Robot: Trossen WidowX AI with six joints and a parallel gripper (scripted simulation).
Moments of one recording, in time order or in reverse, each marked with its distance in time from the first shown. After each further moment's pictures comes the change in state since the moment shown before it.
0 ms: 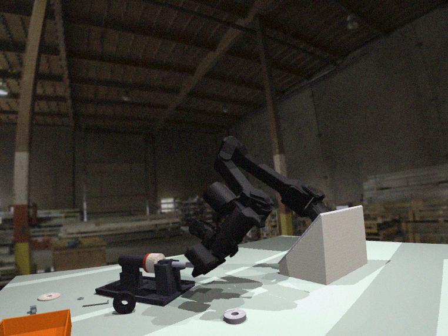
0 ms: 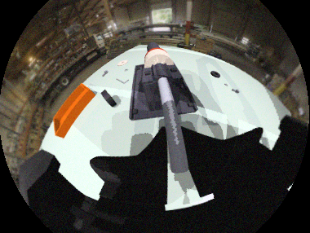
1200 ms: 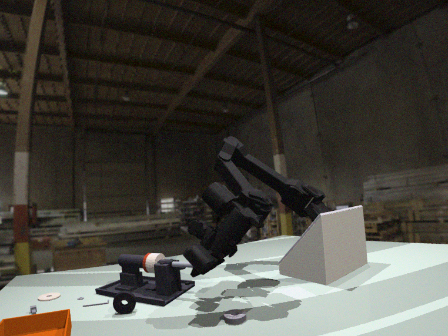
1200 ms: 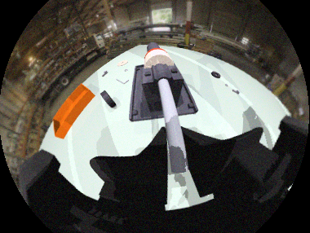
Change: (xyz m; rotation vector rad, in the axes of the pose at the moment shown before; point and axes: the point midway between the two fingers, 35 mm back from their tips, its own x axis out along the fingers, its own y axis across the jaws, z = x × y) arm 0.002 0.000 0.002 -0.001 0.000 0.000
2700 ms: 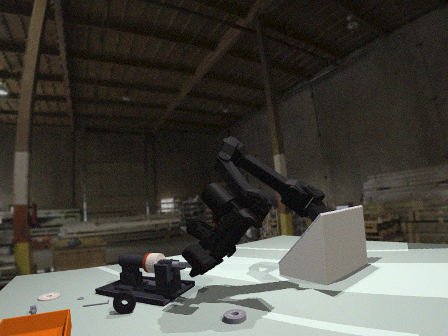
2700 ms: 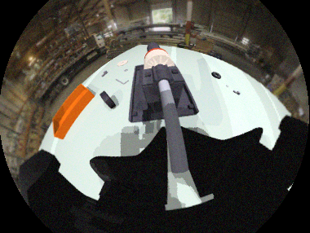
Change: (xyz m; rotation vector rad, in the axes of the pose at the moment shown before) arm 0.003 0.000 0.002 -0.002 0.001 0.000
